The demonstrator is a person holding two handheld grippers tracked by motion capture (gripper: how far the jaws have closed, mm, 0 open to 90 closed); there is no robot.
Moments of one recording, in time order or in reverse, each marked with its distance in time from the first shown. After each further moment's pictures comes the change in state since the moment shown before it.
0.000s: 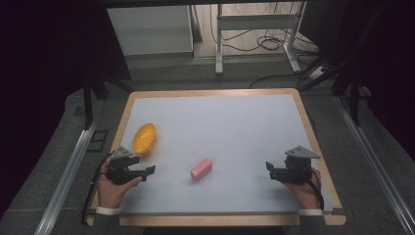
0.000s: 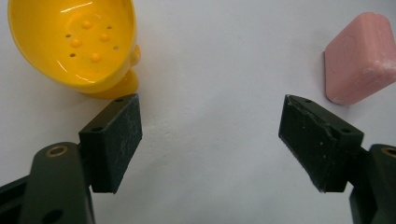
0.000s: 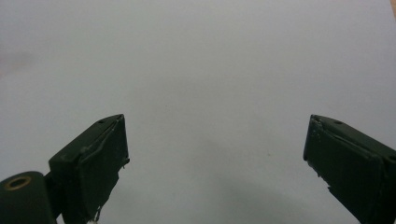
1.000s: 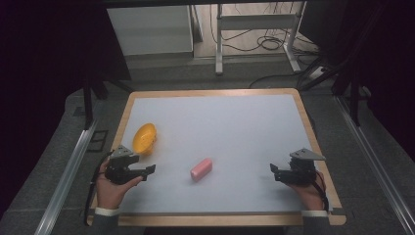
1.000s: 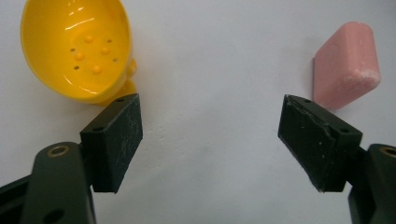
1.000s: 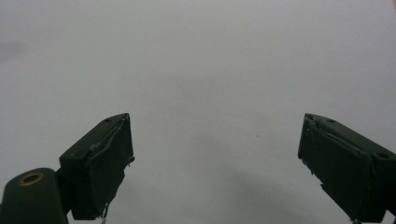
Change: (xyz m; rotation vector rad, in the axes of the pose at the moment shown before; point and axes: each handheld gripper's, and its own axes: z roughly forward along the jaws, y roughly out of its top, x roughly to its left) left arm -0.013 0.013 -0.013 0.003 0.018 0.015; right arm -0.011 -0.010 -0.003 0.016 0.014 0.023
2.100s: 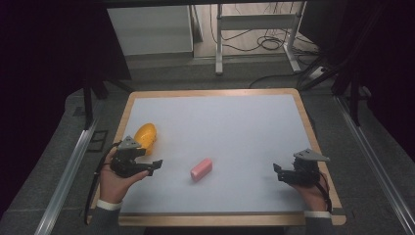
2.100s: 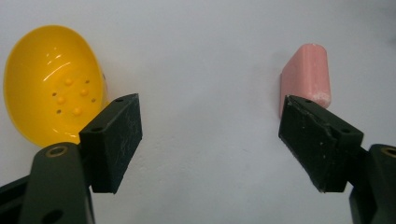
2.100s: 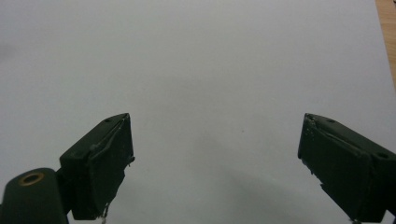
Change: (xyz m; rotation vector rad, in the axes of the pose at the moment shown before) left arm -0.024 0.035 -0.006 0.028 -0.020 0.086; right arm -0.007 -0.003 -0.005 -0.010 -0.019 0.012
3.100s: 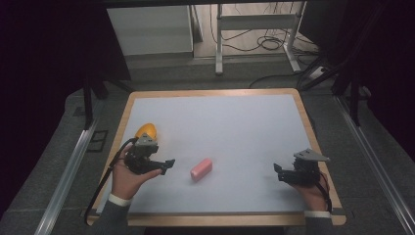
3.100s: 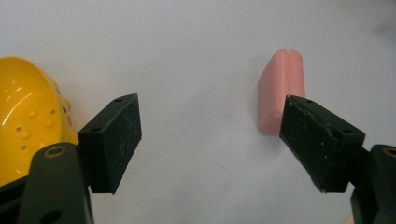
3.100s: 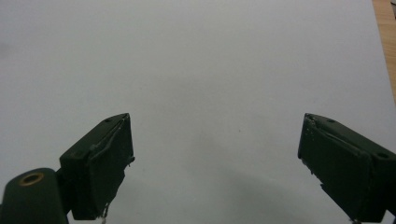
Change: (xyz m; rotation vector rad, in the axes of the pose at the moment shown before) left arm -0.025 0.024 0.015 0.044 -0.024 0.089; right arm -0.001 -0.001 0.001 -0.002 -0.007 -0.004
